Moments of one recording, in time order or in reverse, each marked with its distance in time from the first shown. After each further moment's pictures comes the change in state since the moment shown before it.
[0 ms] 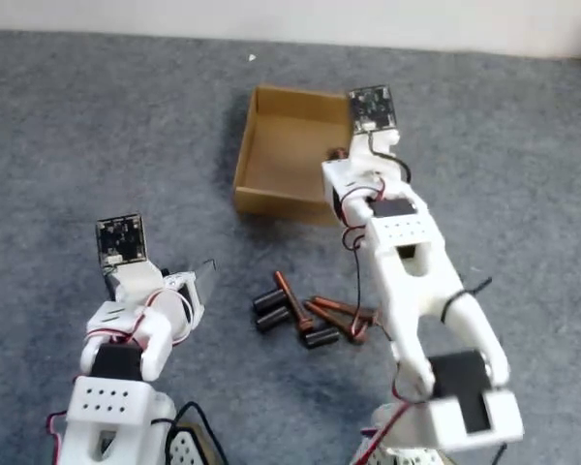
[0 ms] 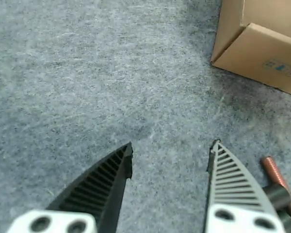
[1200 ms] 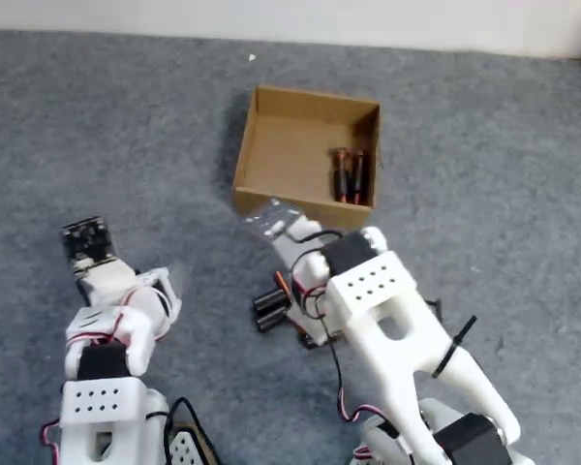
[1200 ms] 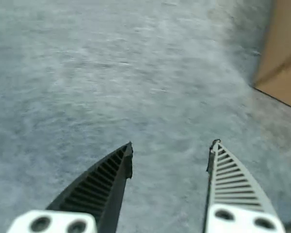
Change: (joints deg) left arm -10.1 0.0 0.0 0.0 0.0; right arm -20.3 -17.0 5.5 58.3 16.4
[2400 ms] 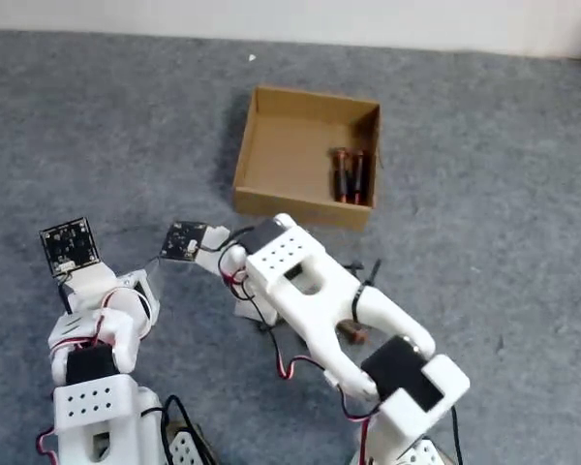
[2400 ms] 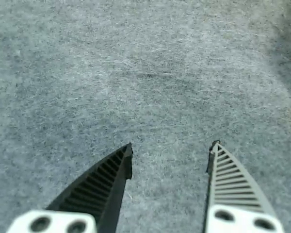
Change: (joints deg) left arm -7.8 0.0 -0.1 0.0 -7.6; right arm -9.5 31.2 -17.1 -13.2 18.7
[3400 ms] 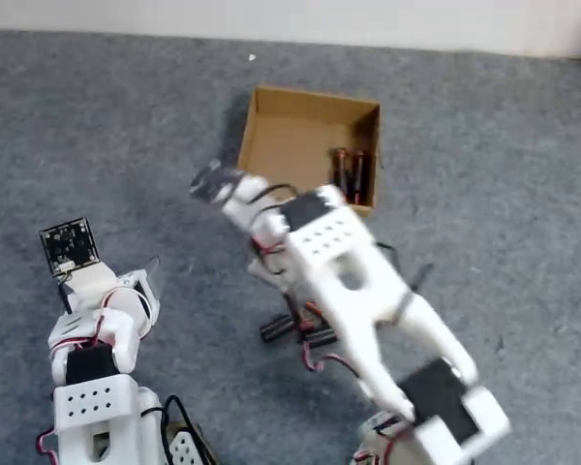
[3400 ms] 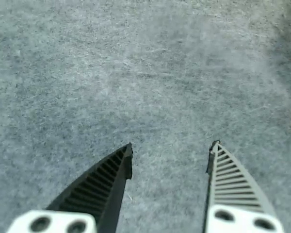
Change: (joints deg) left arm 0.0 0.0 0.0 -0.4 0.0; right arm 9.1 -16.6 -4.3 7.6 -9.8
